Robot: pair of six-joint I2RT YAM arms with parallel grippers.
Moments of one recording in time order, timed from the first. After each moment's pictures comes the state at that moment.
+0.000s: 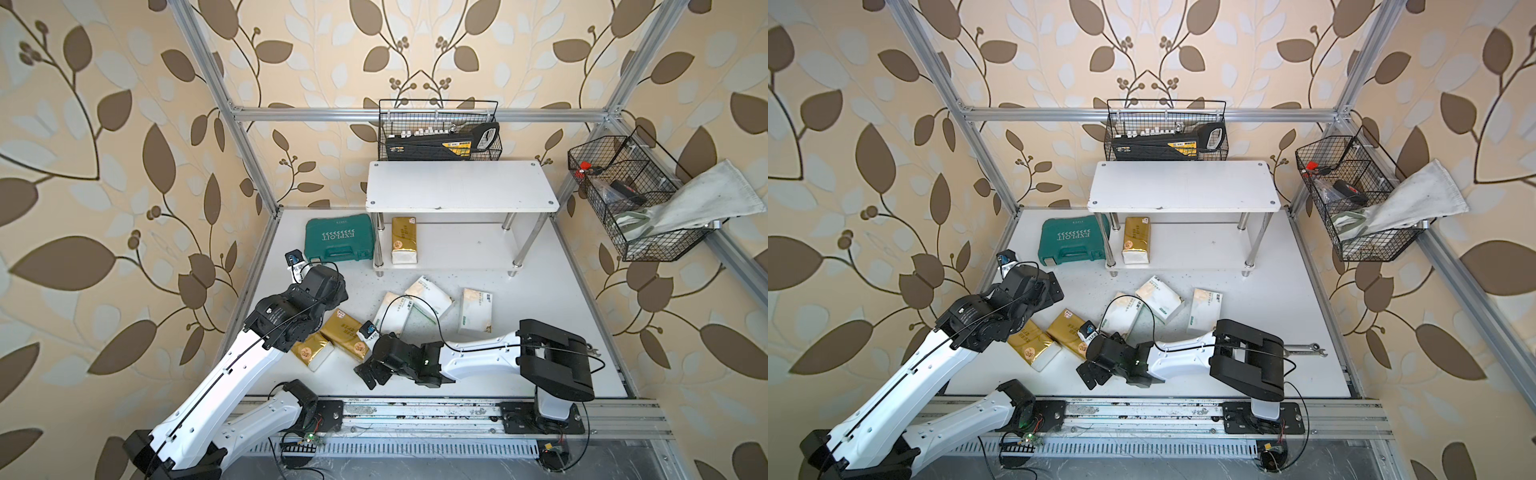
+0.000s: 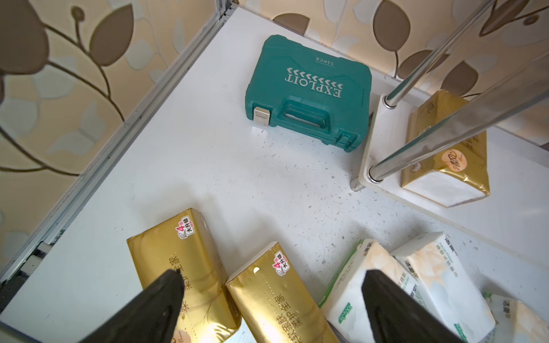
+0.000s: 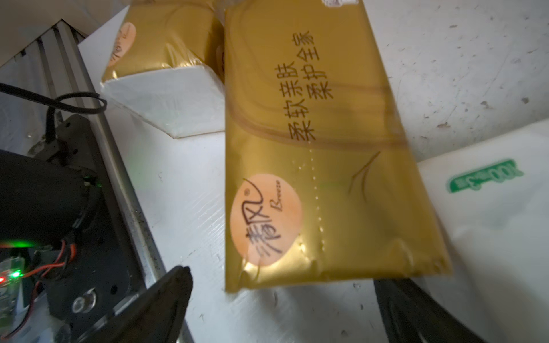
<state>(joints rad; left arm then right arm) -0.60 0.91 1.09 -1.08 -0.55 -0.84 1.29 1.85 0.98 0.08 0.19 0.46</state>
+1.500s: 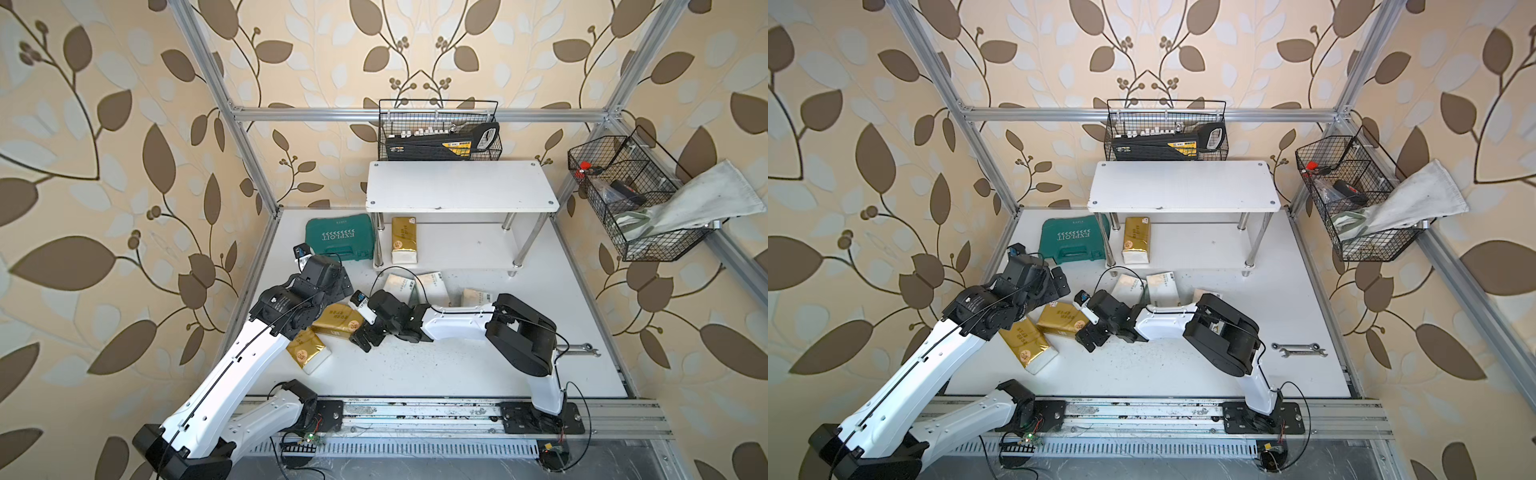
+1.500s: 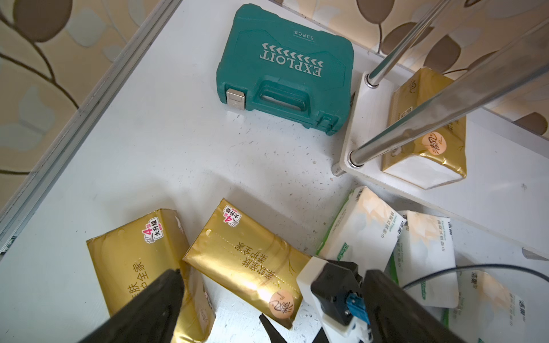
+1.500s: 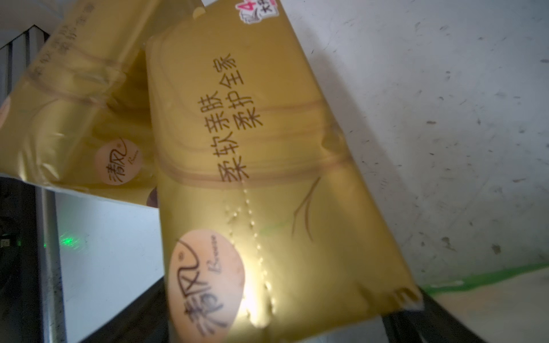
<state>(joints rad) -0.54 0.97 1.10 -1.02 -0.41 -0.78 1.05 2.05 1.26 0.00 -0.08 0.19</state>
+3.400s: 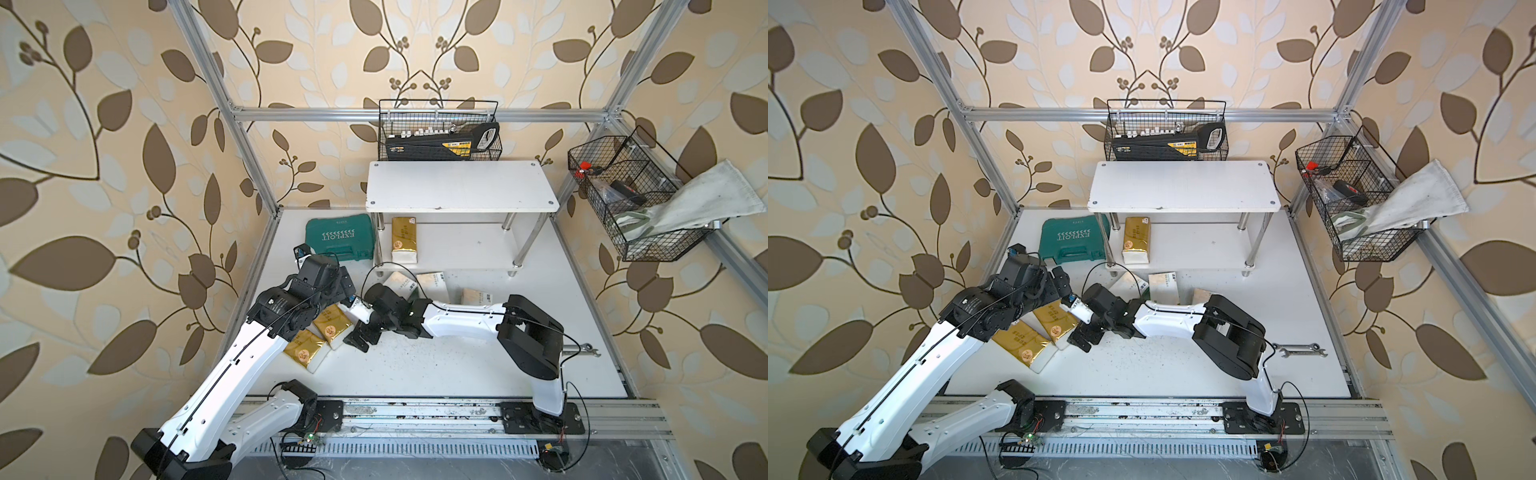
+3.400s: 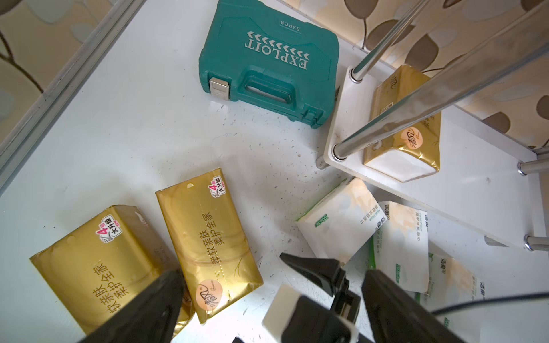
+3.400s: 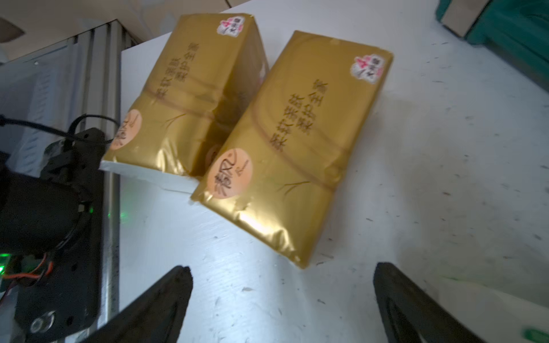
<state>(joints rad) -0.53 0.95 1.10 -1.01 -0.33 -0.80 1.05 1.99 1.34 -0.07 -0.13 0.05</state>
